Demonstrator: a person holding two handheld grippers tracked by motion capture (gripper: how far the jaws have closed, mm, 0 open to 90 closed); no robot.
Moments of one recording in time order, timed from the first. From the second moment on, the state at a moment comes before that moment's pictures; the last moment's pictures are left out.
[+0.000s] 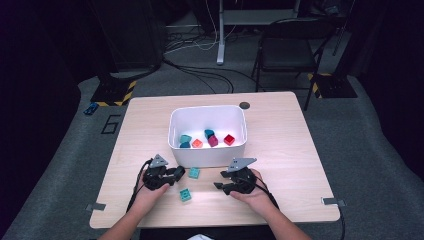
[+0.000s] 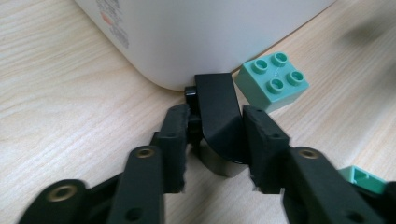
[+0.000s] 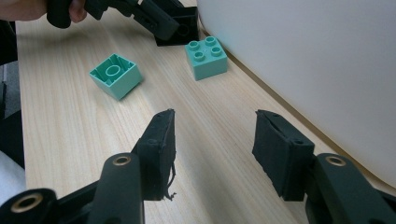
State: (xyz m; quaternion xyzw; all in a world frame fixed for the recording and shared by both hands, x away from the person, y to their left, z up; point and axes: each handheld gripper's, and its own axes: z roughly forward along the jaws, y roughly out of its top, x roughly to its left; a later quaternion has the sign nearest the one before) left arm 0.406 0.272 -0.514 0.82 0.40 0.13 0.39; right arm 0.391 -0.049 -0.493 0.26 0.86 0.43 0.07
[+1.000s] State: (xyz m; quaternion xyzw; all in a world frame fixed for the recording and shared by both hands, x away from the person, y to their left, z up) left arm 0.394 0.284 -0.472 0.82 0.38 0.11 0.40; right arm 0.391 -0.050 -0.493 0.26 0.86 0.44 0.07
